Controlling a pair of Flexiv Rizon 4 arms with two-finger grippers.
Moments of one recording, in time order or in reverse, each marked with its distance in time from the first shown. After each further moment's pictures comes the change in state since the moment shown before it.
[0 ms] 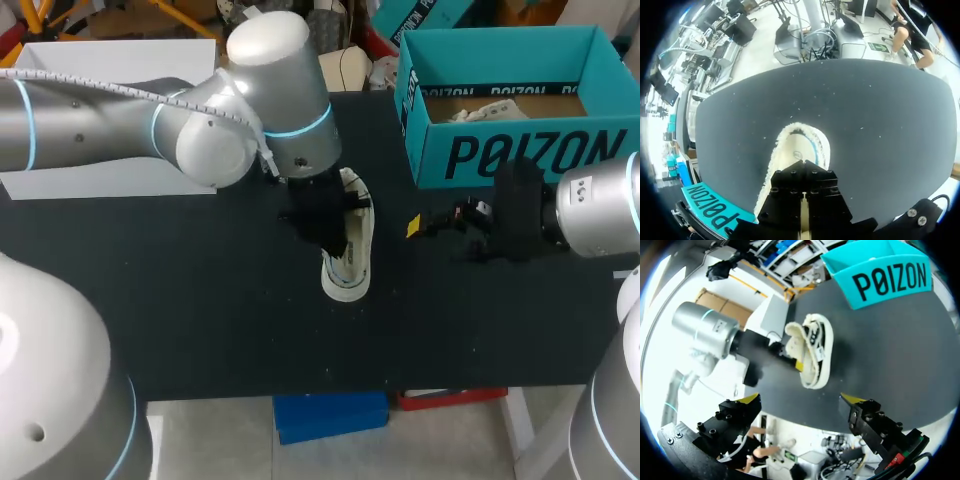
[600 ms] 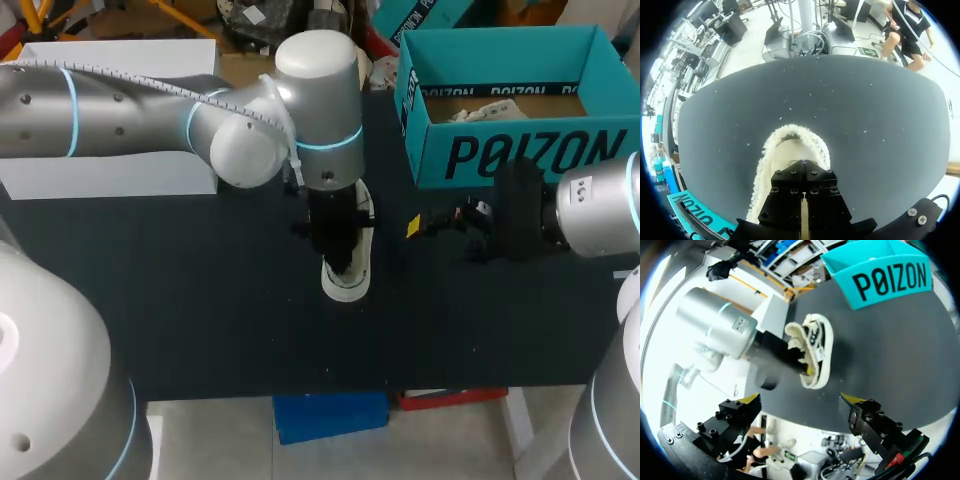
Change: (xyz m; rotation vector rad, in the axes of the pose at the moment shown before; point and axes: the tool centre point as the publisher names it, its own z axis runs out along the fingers) left arm 0.006 -0.003 0.037 0.048 0.134 -0.005; right arm 0.000 0.000 0.000 0.000 0.000 0.000
